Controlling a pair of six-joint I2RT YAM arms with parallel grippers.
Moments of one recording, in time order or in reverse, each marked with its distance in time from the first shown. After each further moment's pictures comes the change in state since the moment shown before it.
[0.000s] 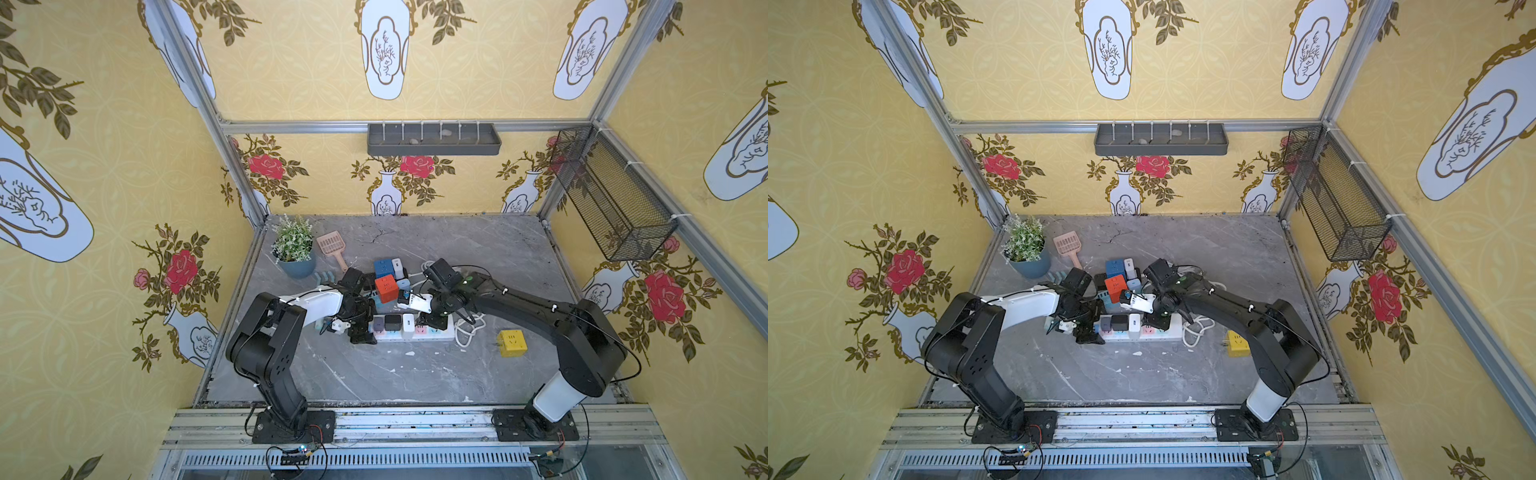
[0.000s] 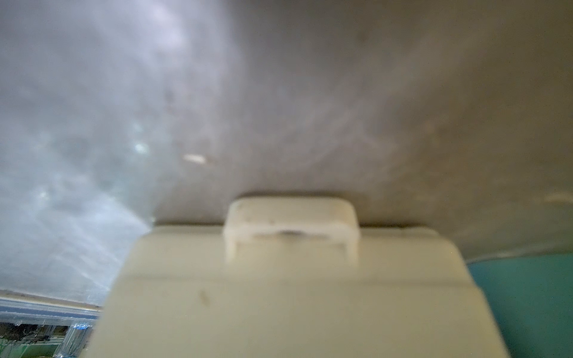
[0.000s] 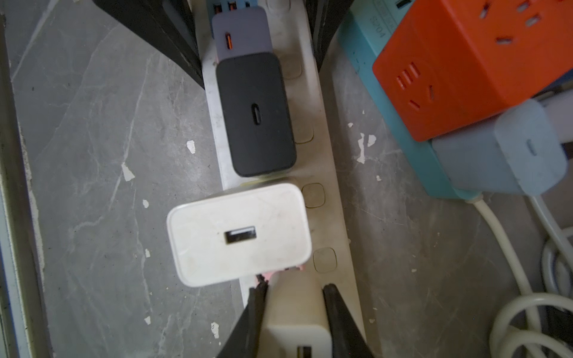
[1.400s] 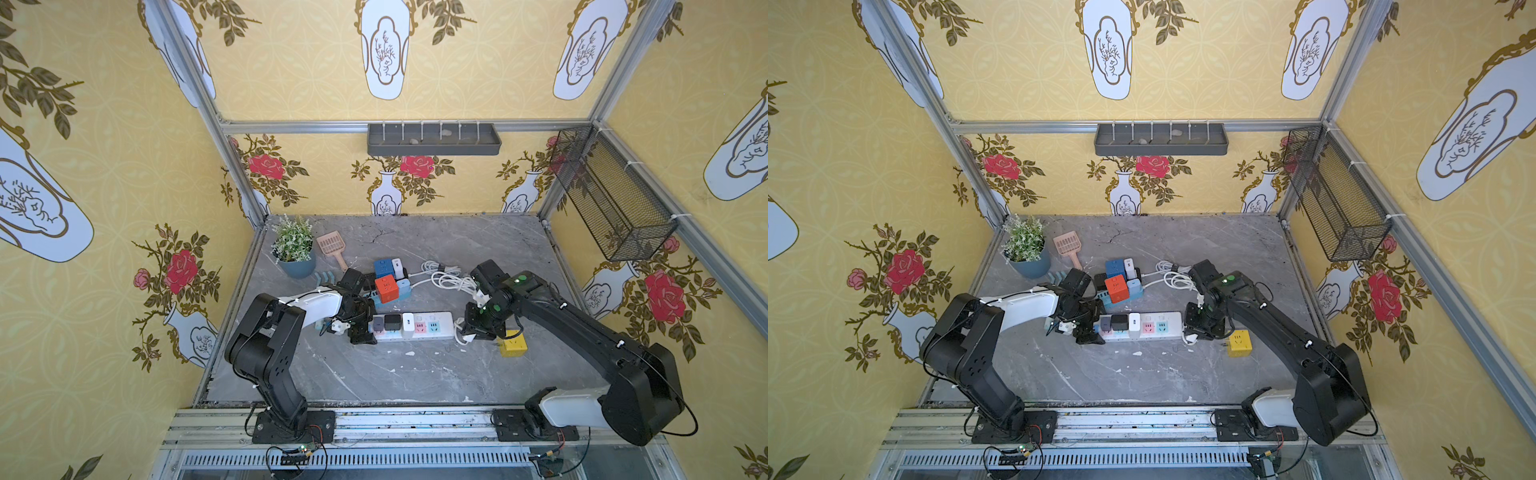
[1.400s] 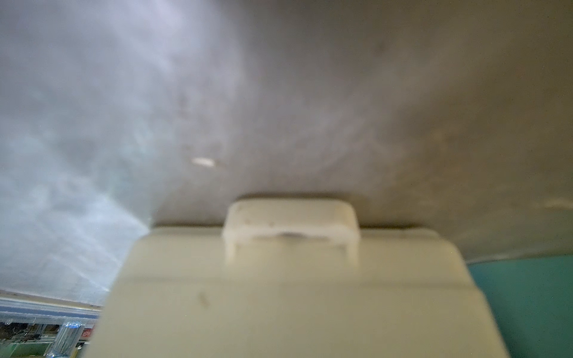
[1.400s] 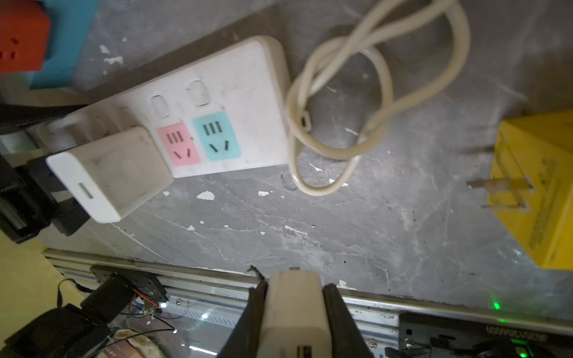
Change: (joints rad) left arm 0.001 -0.008 -0.015 0.025 0.001 -0.023; right arm -0.246 -0.317 -0.135 -0.472 -0.029 1.393
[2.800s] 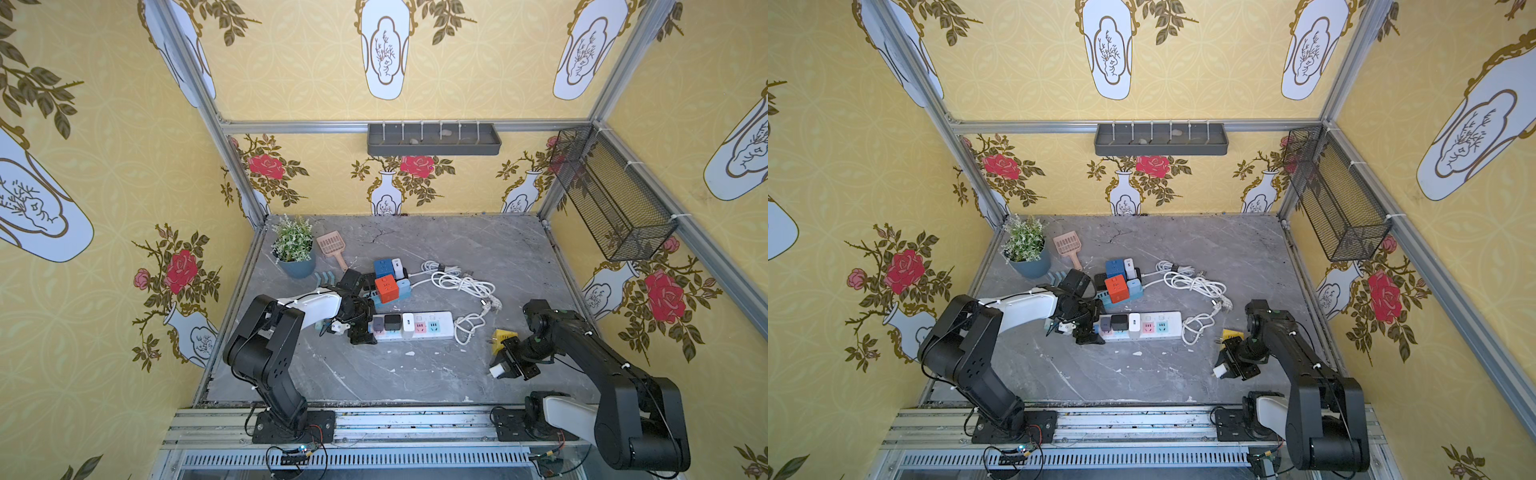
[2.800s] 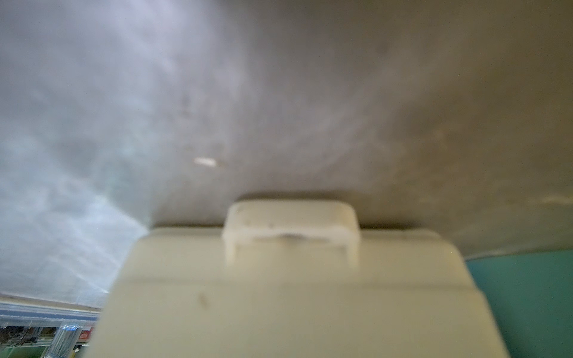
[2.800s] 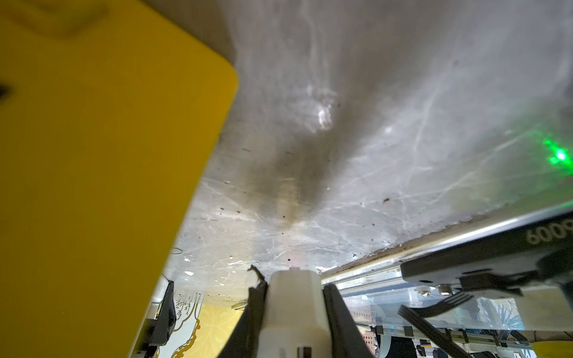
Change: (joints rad) left arm 0.000 -0.015 -0.014 0.016 -0.004 -0.003; right arm -0.492 -0.139 -0.412 0.012 -0.201 0.300
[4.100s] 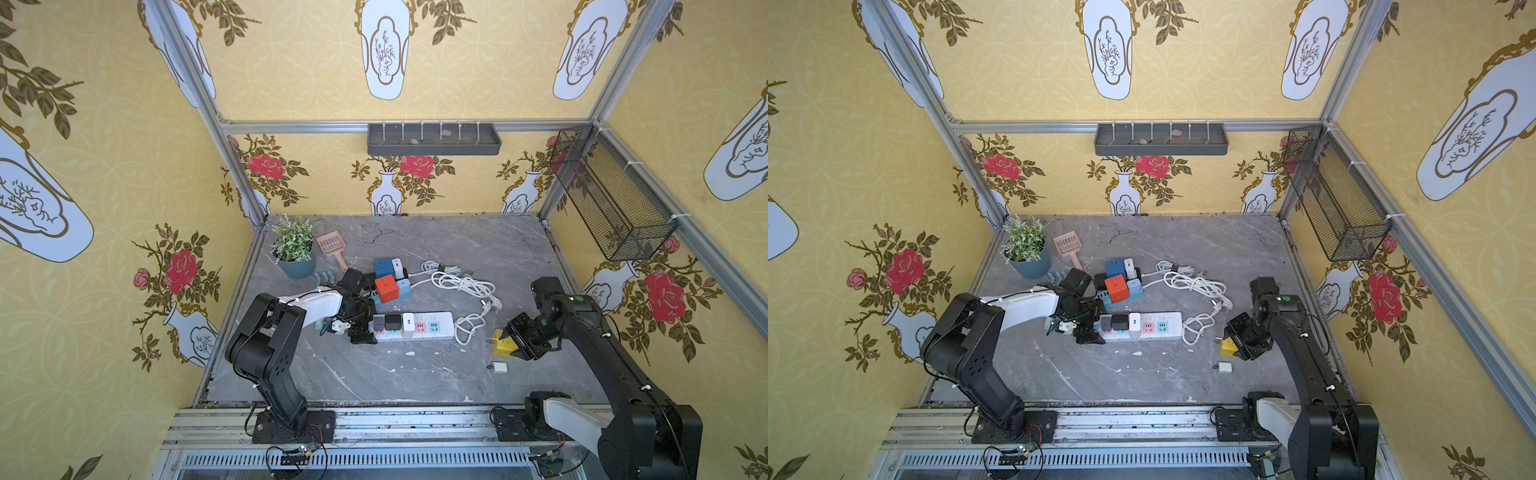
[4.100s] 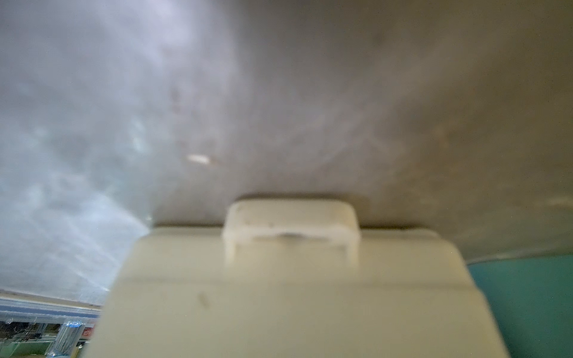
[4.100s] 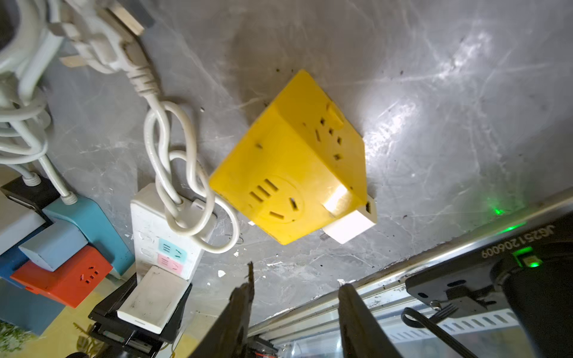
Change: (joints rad) left arm 0.000 0.022 0.020 -0.017 0.006 0.006; right arm 0.049 -0.062 0.256 -0.092 0.199 -0.075
